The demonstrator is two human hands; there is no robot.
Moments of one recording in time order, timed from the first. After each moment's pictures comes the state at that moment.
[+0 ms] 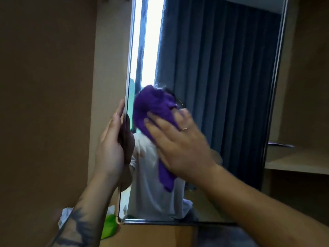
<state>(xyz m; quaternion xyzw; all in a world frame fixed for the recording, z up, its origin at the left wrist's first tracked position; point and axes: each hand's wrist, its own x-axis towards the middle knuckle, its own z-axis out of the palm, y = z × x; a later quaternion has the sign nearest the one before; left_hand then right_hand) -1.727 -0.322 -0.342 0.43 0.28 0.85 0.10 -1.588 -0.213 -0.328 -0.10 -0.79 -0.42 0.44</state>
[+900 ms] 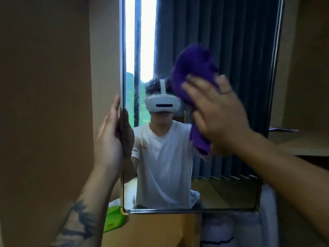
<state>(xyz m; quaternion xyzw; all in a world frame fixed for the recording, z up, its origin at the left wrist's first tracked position) -1.717 -0.329 -0.338 0.40 0.32 0.86 0.04 -1.533 -0.175 -0.282 -0.15 -0.77 -0.39 0.49</state>
